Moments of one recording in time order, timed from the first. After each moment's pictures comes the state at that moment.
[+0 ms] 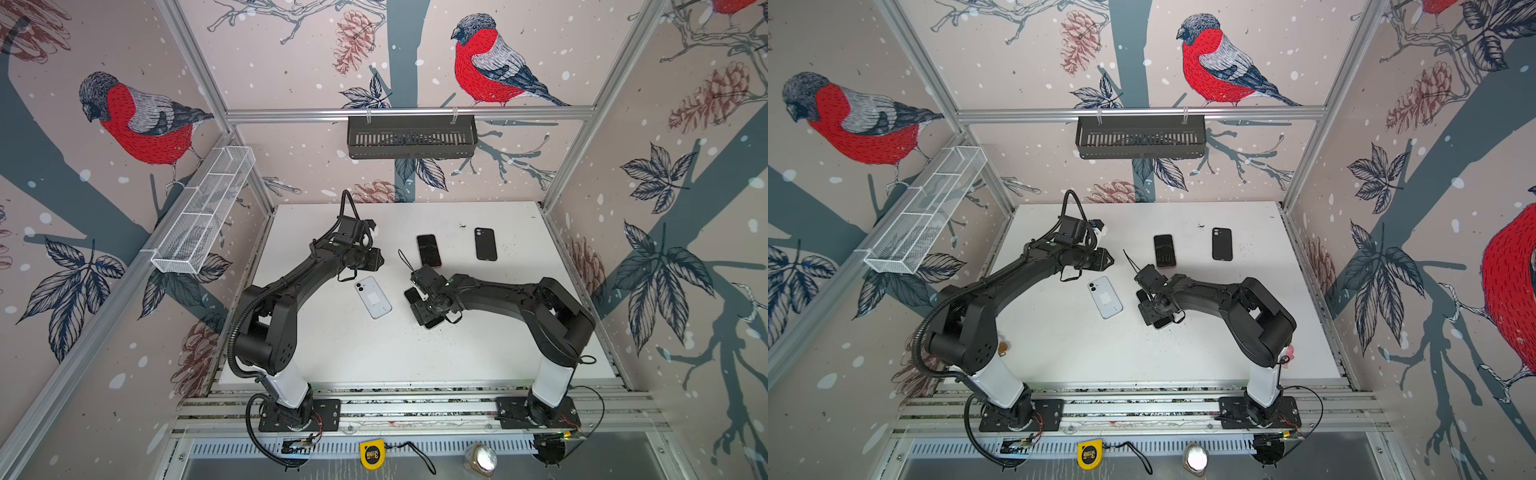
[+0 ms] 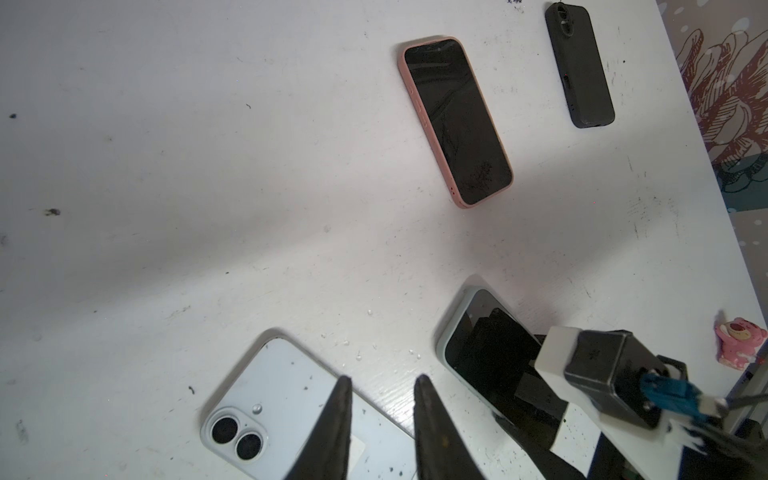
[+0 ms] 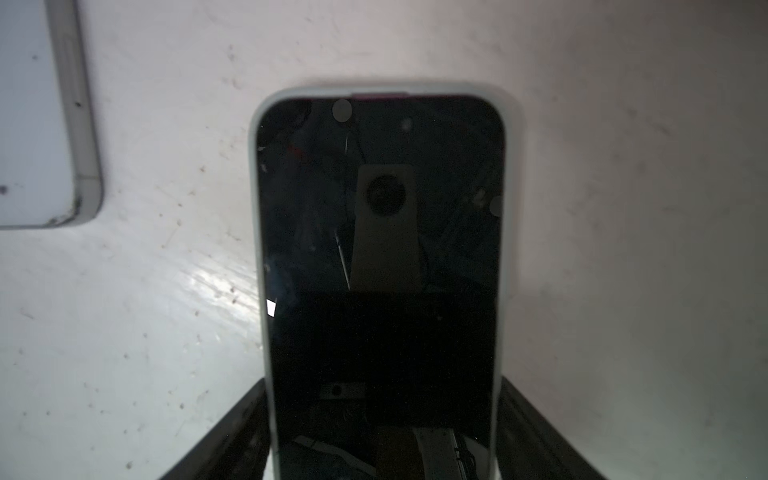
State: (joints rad) left arm -0.35 1.69 1.24 -0.48 0.34 -0.18; right arm 0.84 1.84 1.11 -0.50 0.07 0.27
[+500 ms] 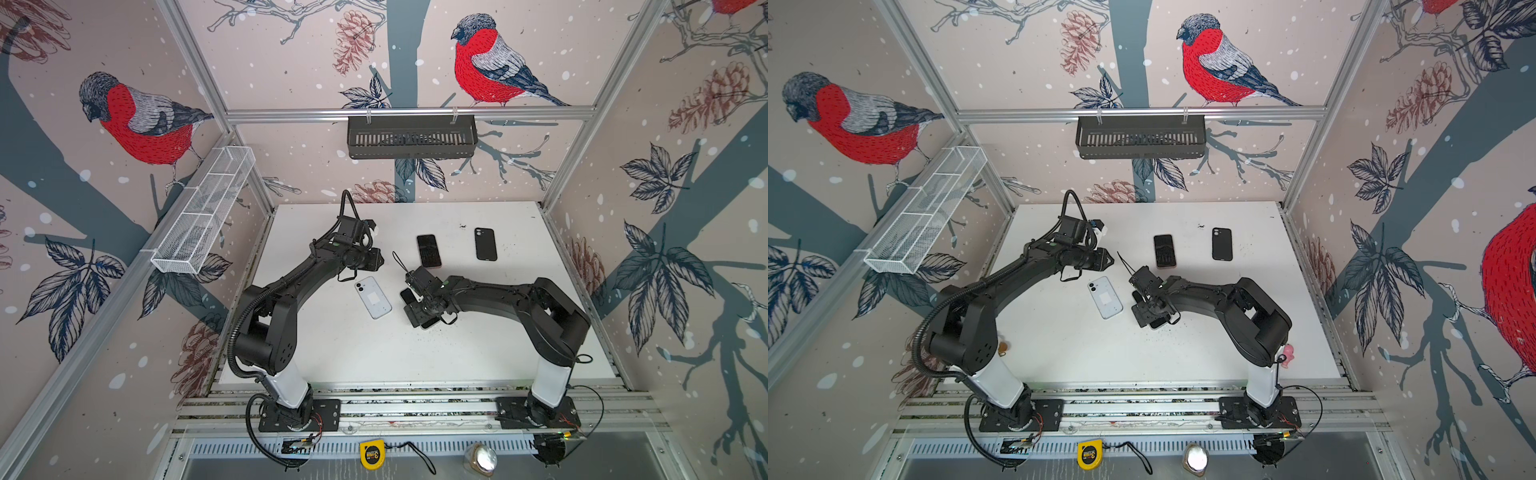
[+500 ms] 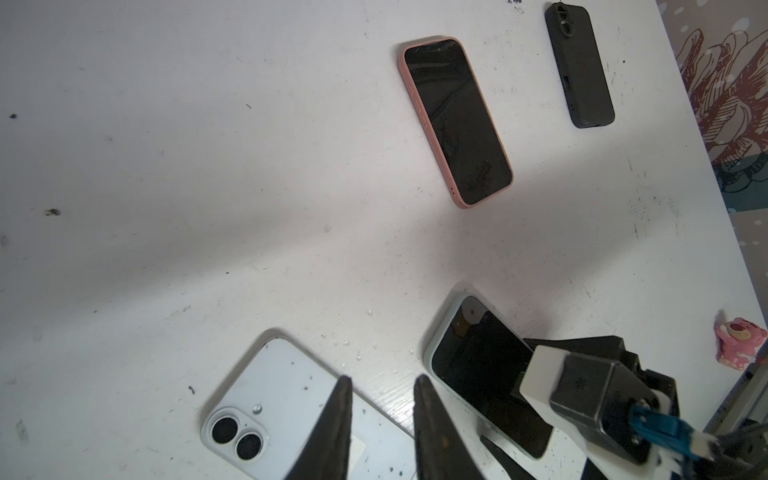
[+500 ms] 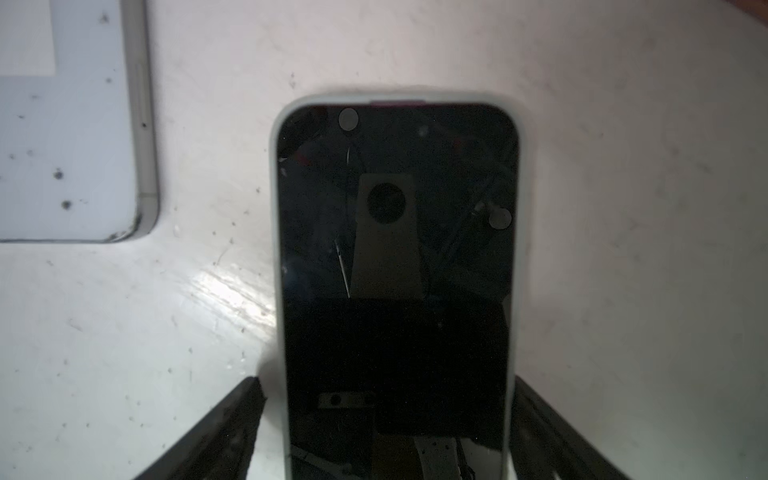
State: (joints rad) left arm -0.35 1.69 1.24 -0.48 0.34 -0.18; right arm 0.86 1.85 1.12 -0.49 0.07 0.26
